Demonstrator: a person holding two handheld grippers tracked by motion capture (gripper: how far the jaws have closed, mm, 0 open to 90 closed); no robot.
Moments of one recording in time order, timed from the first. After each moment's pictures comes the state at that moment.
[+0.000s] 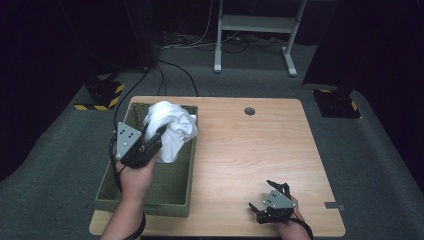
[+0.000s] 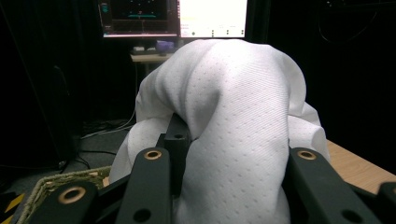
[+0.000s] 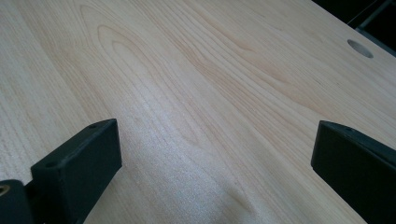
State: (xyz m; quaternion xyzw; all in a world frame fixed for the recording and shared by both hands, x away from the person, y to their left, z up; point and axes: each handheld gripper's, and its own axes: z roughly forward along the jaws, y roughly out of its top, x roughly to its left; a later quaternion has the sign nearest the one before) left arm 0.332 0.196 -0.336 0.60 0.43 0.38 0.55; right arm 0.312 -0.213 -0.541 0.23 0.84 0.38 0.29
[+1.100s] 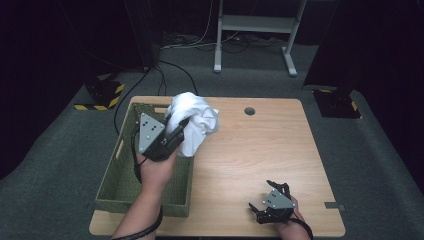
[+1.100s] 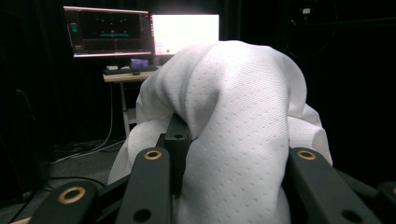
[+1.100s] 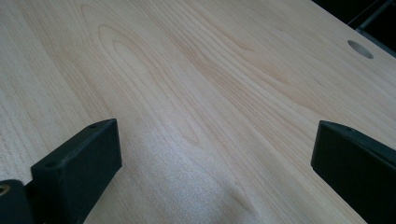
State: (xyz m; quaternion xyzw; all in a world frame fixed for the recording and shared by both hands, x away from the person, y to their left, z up) left arm 0.342 0.146 -0.314 0.61 0.38 0.37 0.59; right arm 0.311 -0.212 -0.541 0.23 0.84 0.38 0.29
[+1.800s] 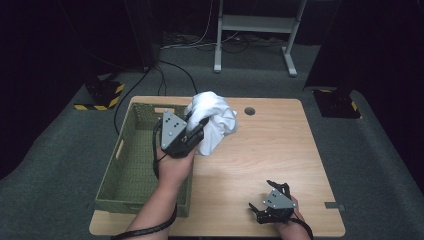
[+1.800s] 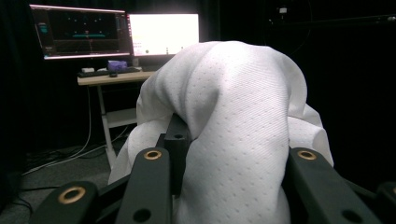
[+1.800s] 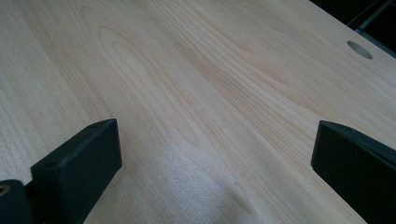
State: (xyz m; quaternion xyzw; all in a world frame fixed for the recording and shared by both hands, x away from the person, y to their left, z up) left arm 0.354 0.108 -0.313 0.63 0.36 0.35 0.60; right arm 0.311 -0.213 -0.541 0.23 0.84 0.39 0.29
